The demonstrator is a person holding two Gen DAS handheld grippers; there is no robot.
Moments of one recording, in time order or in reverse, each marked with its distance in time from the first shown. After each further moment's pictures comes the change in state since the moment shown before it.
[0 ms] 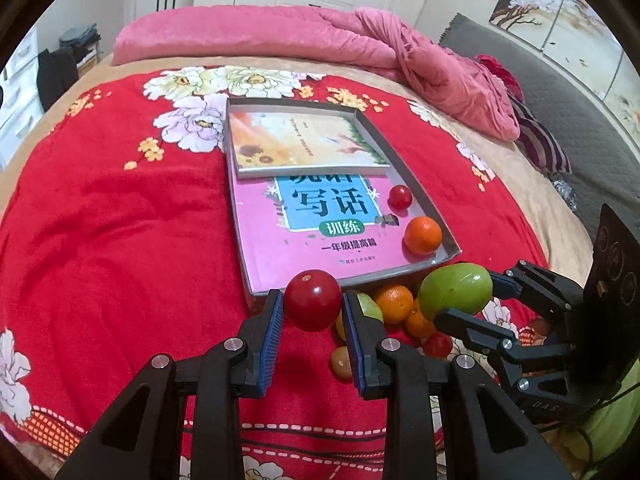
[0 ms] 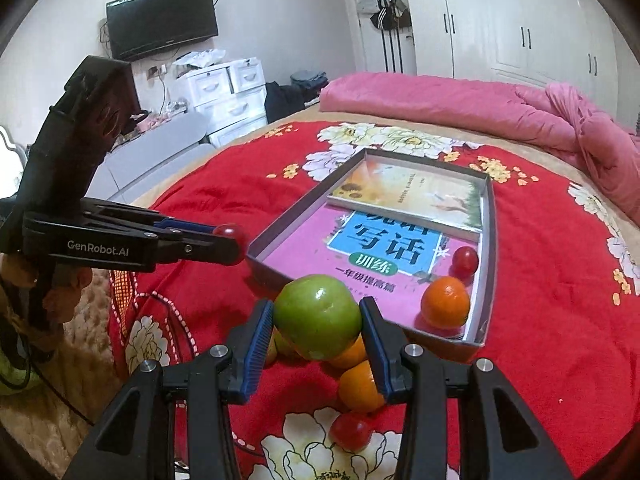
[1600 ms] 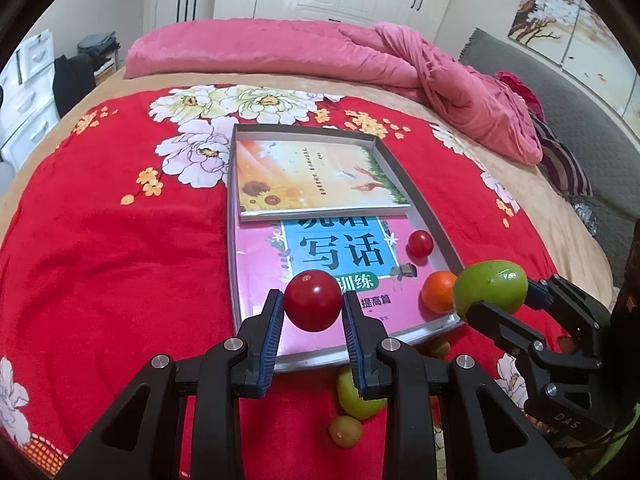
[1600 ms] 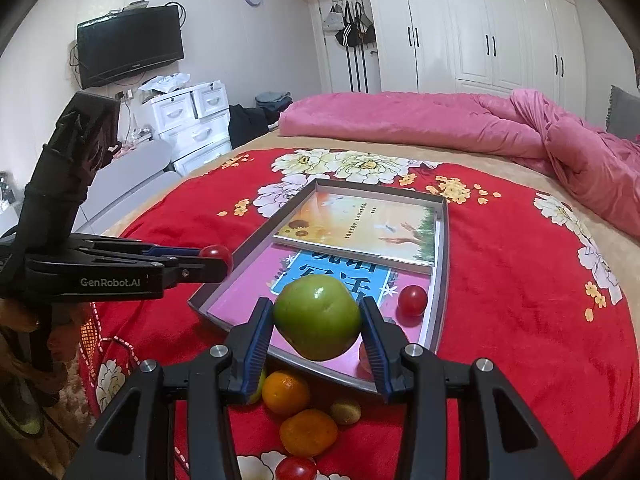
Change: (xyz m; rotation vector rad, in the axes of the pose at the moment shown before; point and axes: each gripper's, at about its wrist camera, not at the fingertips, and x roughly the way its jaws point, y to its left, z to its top) left arm 0.027 -0.007 0.036 -0.044 -0.057 0.075; right arm 0.000 -0.033 0.025 0.056 -0.068 -0.106
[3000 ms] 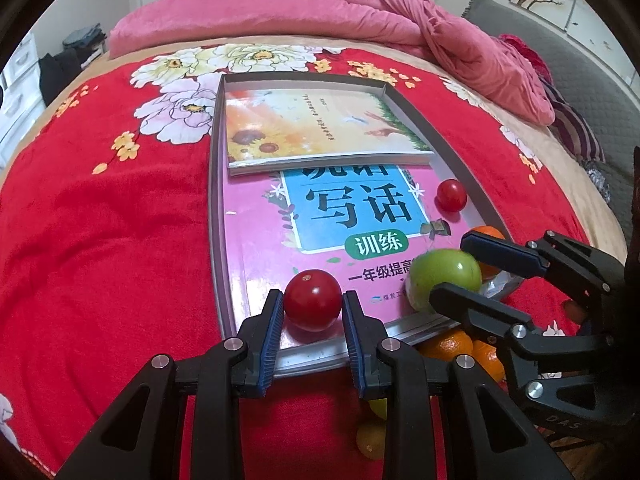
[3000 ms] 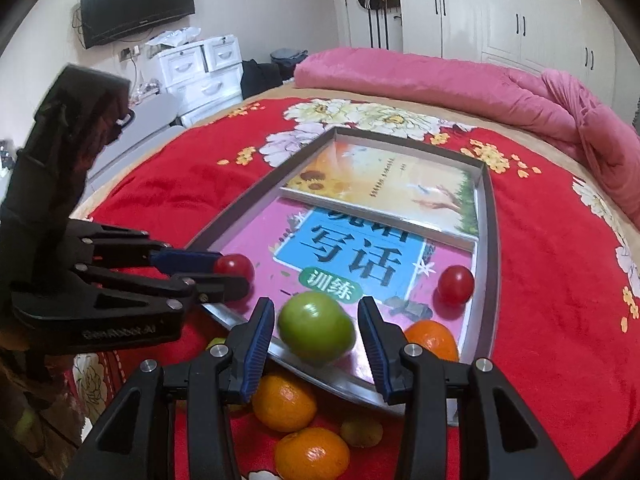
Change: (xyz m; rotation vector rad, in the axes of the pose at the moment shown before) left arm 0.053 -0.001 -0.016 0.054 0.109 0.037; right arm 0.062 0.007 -0.005 -0.066 0.149 0.039
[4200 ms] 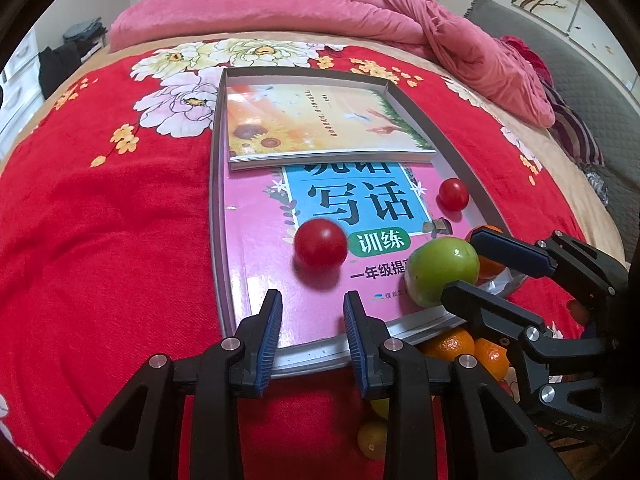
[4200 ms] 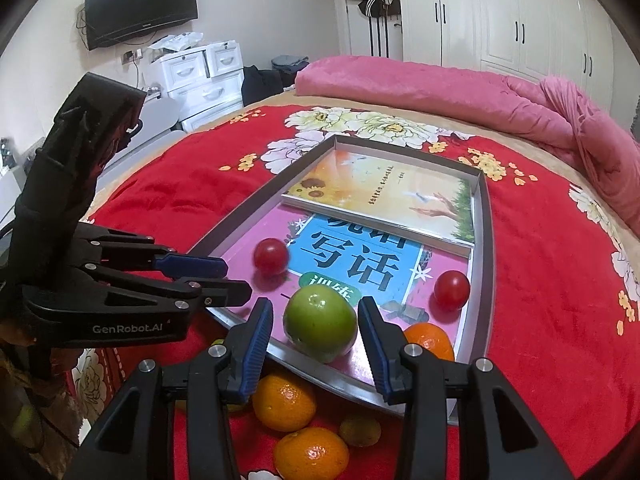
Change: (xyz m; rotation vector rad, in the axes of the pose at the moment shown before) left arm 0.003 0.002 0.000 -0.015 0.010 -0.012; right arm -0.005 0.002 -0.002 -0.009 -0.021 -0.008
